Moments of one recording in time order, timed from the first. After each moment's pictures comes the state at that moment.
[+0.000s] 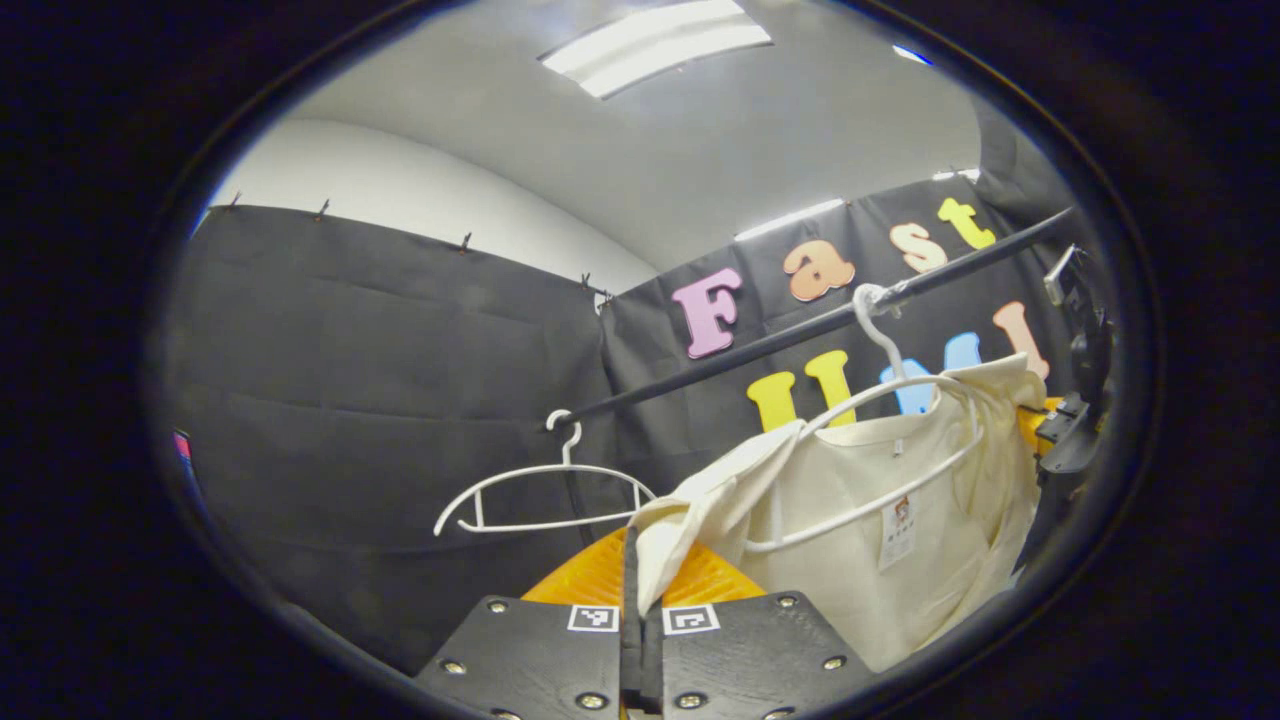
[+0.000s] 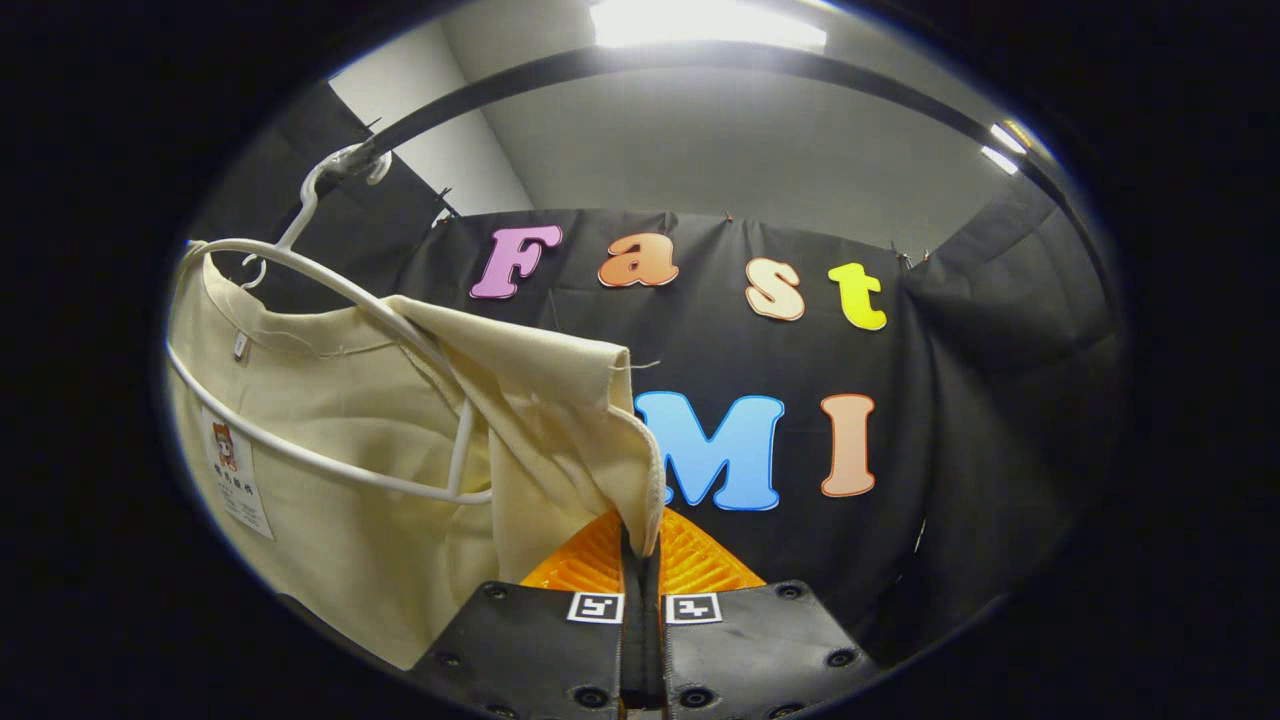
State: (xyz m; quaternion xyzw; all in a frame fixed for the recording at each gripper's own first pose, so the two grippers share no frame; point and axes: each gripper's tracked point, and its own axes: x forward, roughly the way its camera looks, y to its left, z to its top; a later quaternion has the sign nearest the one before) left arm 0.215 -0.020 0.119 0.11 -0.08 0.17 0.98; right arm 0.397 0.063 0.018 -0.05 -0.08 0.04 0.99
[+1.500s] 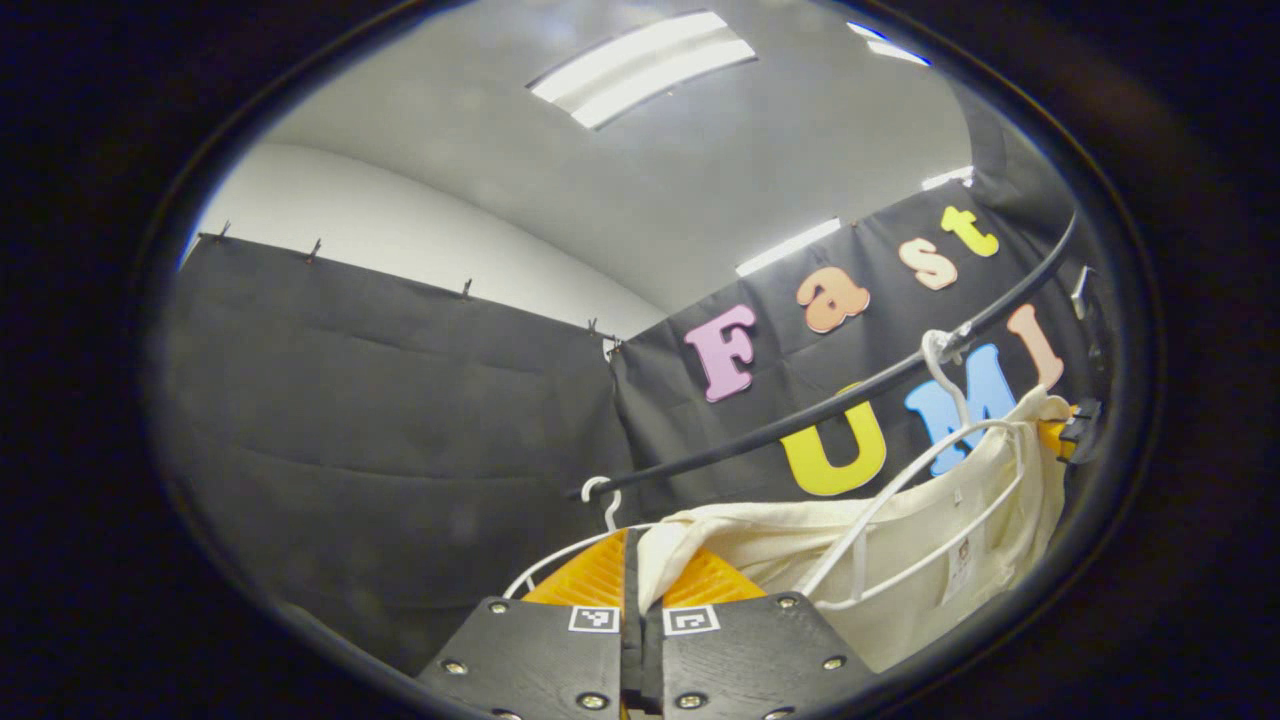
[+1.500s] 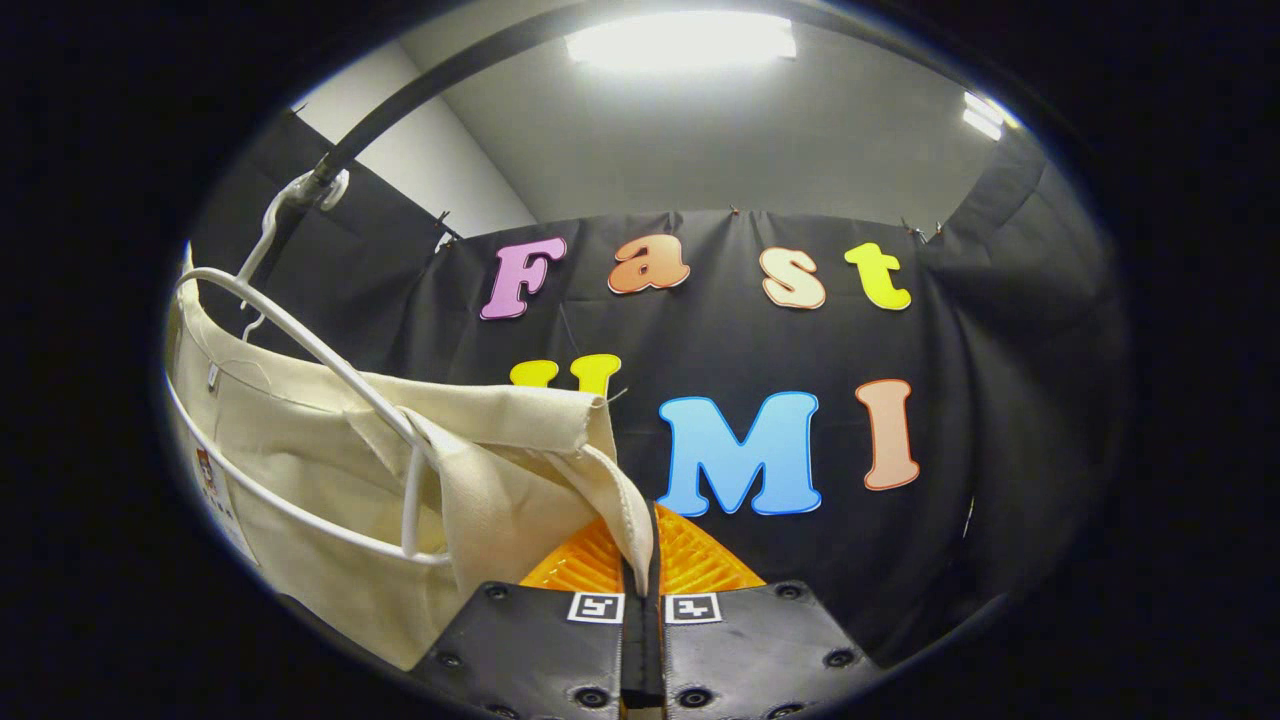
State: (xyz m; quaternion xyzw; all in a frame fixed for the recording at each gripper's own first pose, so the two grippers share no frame) left arm 0.241 0.020 0.188 0.15 -0.14 0.16 0.97; right arm 0.430 0.082 0.028 -0.01 -0.08 0.09 0.99
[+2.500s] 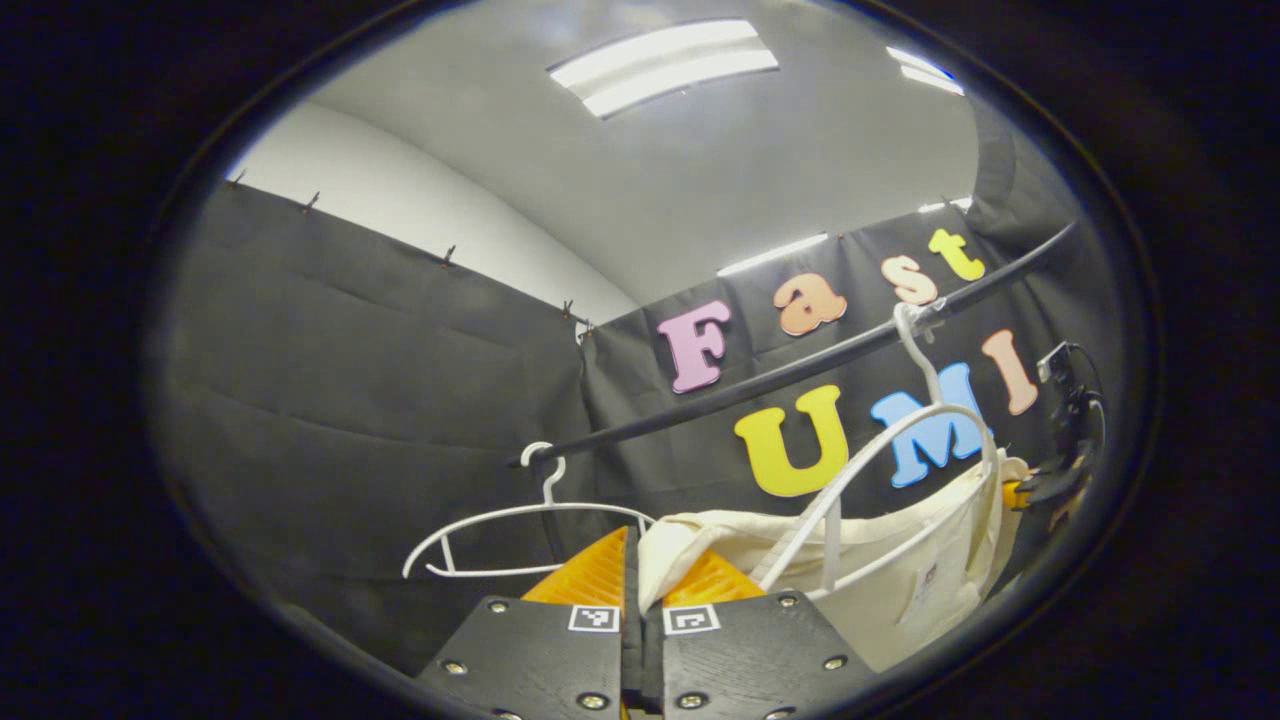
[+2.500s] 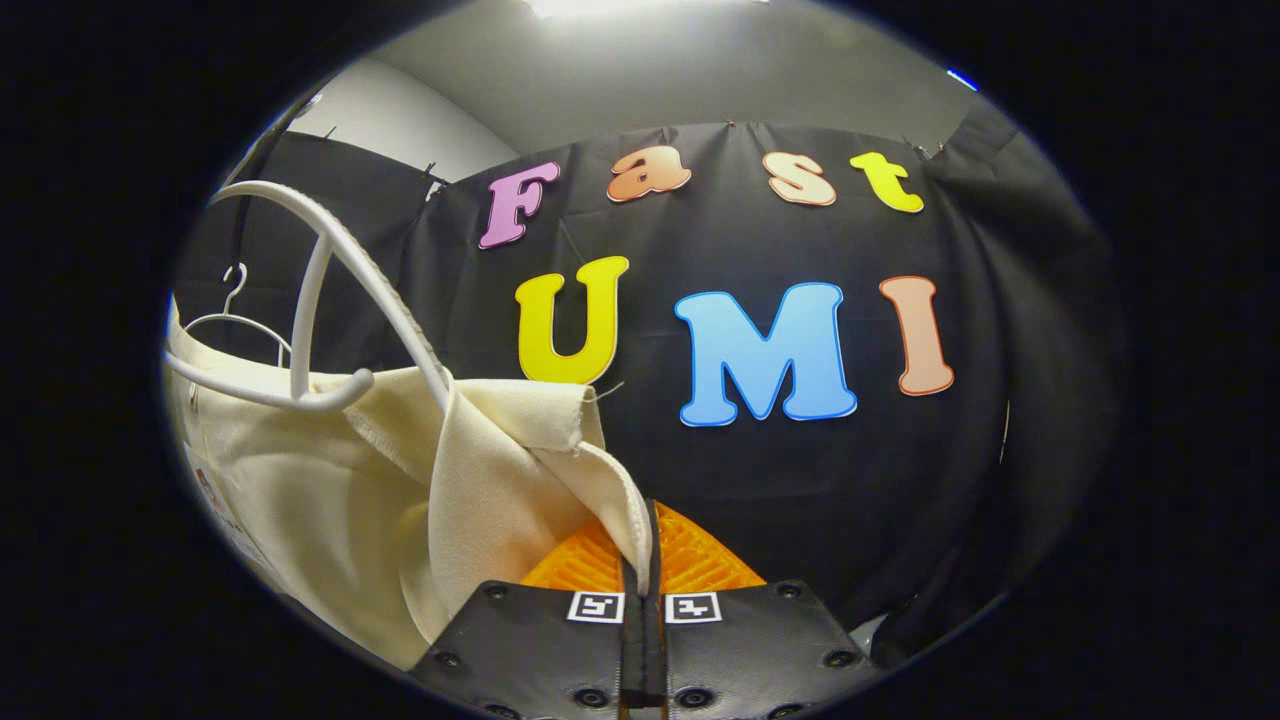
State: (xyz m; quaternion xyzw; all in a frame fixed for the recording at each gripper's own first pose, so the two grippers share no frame) left arm 0.271 0.004 0.125 0.09 -0.13 0.10 0.98; right arm 0.445 0.101 -0.071 0.02 0.04 0.12 0.99
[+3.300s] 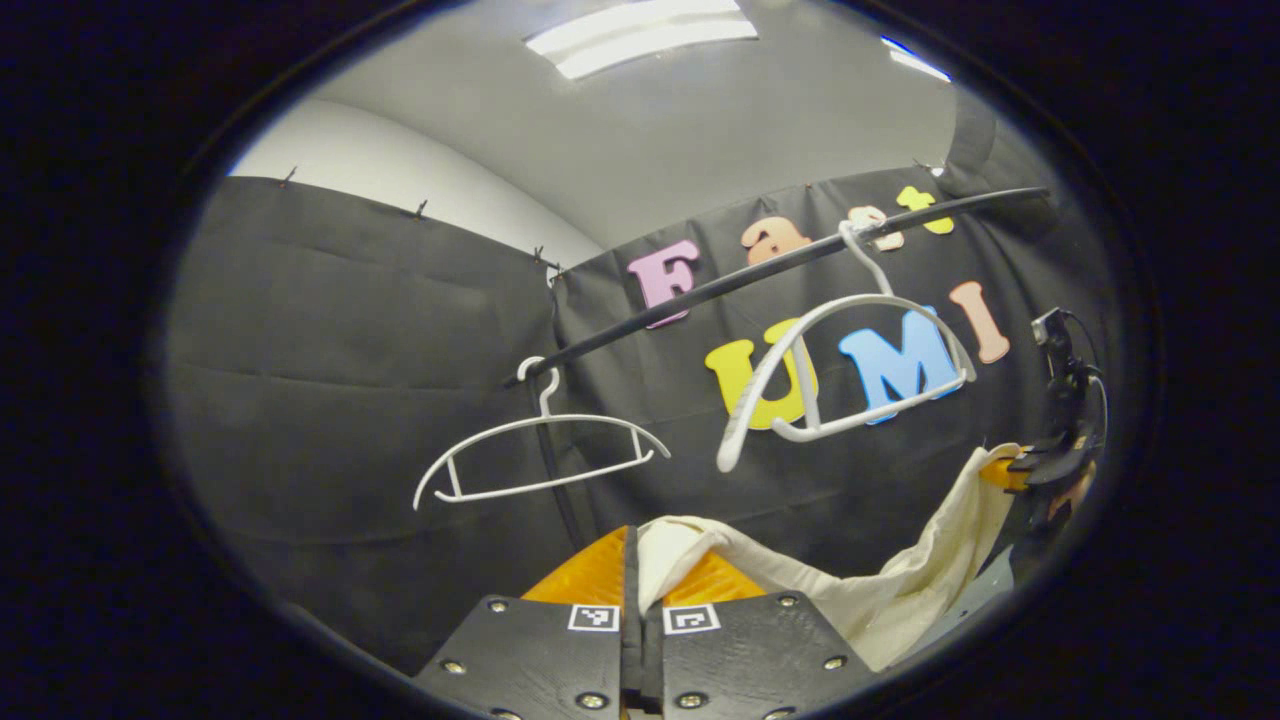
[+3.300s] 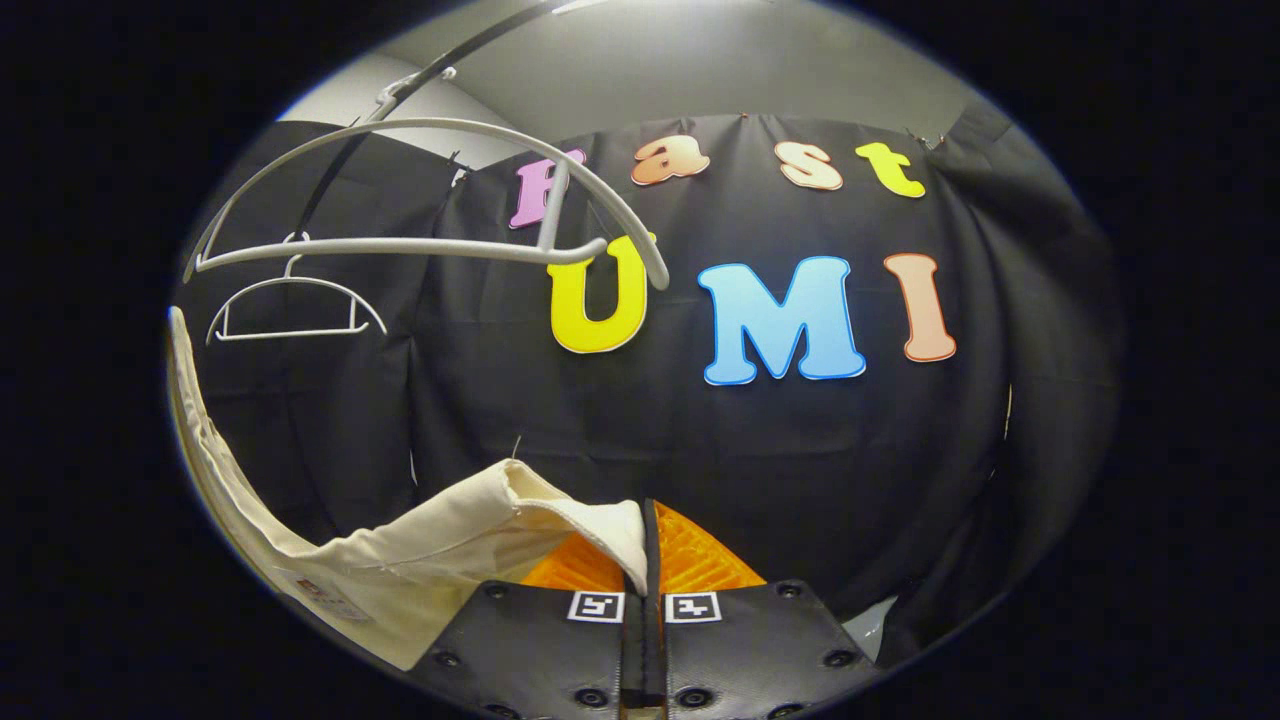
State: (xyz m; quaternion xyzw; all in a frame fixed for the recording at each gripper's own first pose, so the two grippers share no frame) left arm 0.226 -0.009 0.032 0.11 -0.04 0.06 0.99; right arm 0.363 0.120 -0.117 0.02 0.06 0.15 0.99
